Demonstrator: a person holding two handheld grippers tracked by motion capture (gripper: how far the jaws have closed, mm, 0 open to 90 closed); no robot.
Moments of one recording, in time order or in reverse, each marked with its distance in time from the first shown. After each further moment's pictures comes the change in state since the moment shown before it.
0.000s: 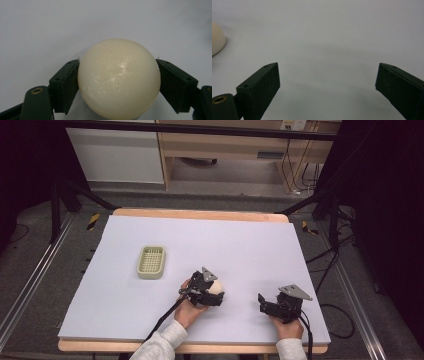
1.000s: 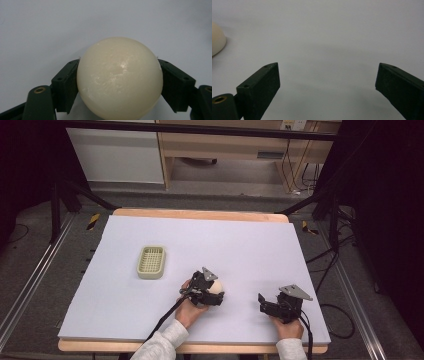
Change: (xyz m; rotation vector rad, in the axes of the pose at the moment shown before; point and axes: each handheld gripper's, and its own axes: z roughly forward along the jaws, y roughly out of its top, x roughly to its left) left arm 0.000 0.001 0.003 0.014 0.006 -0.015; right arm 0.000 0.000 0.000 0.000 0.004 0.007
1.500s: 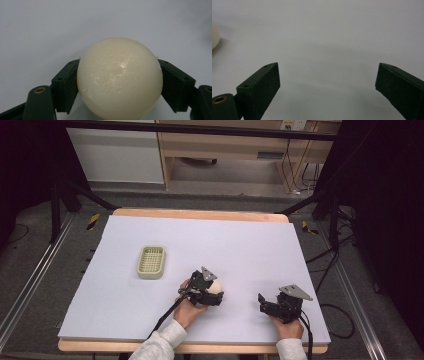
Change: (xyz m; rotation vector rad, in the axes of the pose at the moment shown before) left arm 0.002 0.002 -0.010 -0.003 -0.007 0.012; right arm 0.000 0.000 0.000 0.000 0.001 0.000
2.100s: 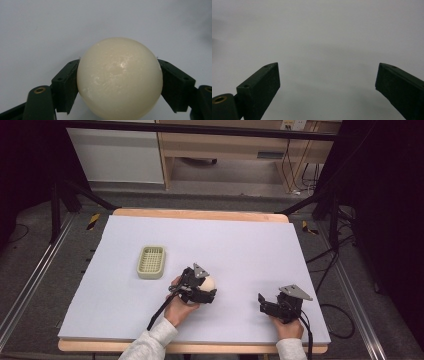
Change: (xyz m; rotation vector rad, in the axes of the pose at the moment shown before) left arm 0.015 0.001 -0.026 -0.011 0.017 0.013; right arm 0.000 0.000 0.000 0.000 -0.003 -0.002
